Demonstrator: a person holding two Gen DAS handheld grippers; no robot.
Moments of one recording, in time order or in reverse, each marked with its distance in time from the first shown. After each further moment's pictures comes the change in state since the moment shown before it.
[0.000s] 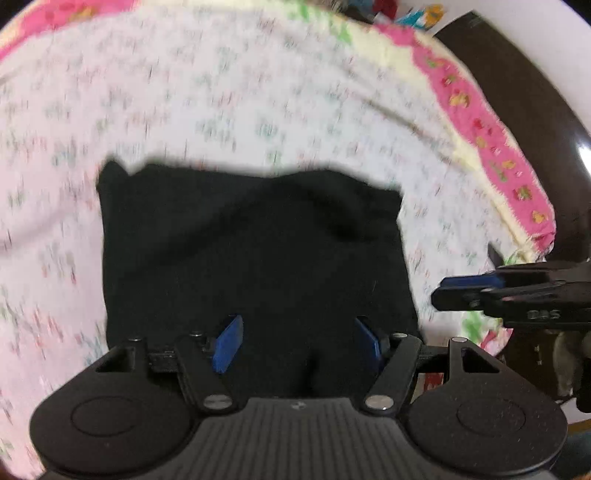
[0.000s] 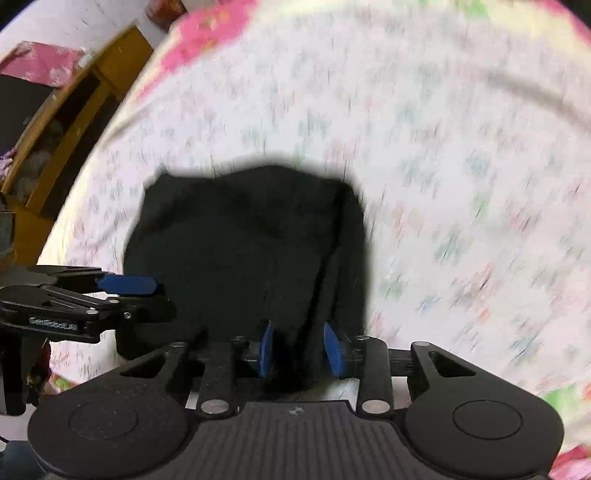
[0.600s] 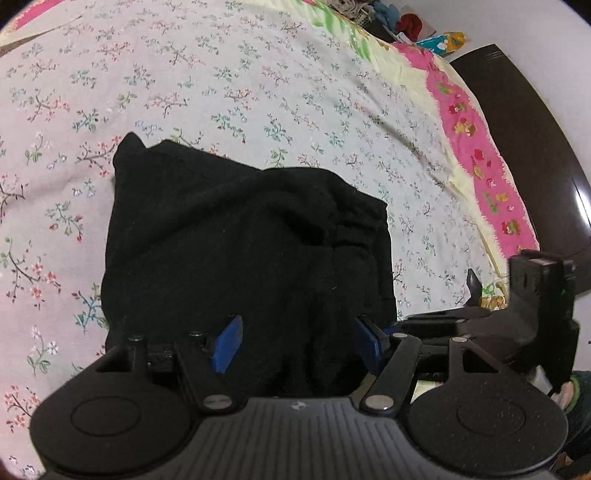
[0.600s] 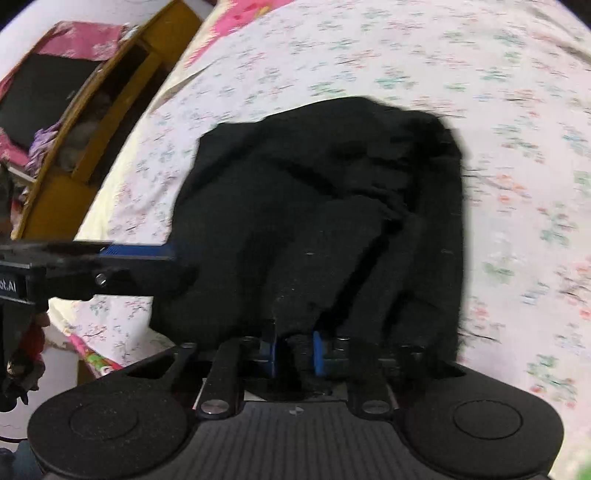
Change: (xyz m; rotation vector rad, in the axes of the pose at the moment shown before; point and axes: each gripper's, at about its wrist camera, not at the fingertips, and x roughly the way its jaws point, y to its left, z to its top) left arm -0.015 0.007 -0.013 -0.164 0.026 -0.056; right arm 0.052 0.007 -0.005 -0.008 0.134 0.193
